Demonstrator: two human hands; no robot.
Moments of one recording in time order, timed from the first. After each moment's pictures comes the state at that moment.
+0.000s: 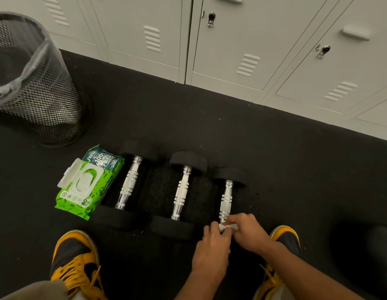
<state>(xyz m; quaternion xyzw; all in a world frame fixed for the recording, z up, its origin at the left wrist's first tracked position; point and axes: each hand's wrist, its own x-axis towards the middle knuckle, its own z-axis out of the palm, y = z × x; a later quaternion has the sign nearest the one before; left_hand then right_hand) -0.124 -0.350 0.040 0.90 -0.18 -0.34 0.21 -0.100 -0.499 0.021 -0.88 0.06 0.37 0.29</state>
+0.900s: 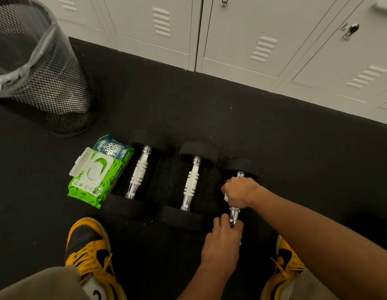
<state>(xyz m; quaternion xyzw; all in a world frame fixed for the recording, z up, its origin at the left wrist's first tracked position) -0.129 -0.346 0.039 0.90 -0.18 -0.33 0.22 -0.005 -0.463 0.026 -0.88 -0.17 0.44 -0.05</state>
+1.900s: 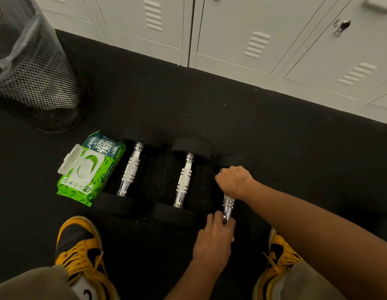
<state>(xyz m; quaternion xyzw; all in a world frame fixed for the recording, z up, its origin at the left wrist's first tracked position) -0.129 -0.344 0.034 0.90 -0.20 -0.32 0.23 0.009 -0.461 0.023 -0.89 -0.19 0.40 -0.12</state>
